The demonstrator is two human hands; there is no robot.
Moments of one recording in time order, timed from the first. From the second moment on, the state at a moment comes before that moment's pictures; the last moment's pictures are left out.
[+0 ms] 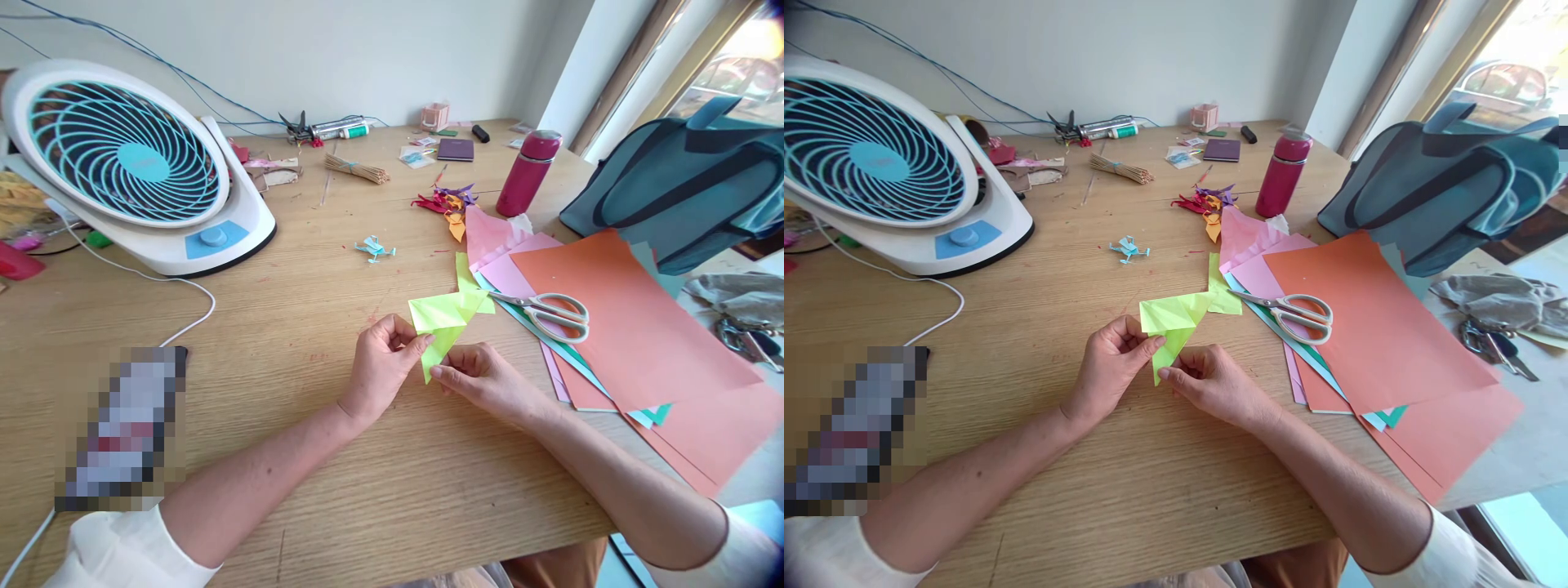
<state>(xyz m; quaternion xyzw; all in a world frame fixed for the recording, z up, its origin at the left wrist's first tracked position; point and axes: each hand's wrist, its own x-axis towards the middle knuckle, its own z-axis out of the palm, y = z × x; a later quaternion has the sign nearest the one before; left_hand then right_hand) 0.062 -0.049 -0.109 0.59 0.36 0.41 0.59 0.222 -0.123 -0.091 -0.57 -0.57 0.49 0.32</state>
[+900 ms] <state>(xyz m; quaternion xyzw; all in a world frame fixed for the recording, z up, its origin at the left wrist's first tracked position) 0.065 -0.050 -0.101 0.60 0.36 0.42 0.57 0.217 -0.122 -0.091 -0.59 -0.51 0.52 0.35</state>
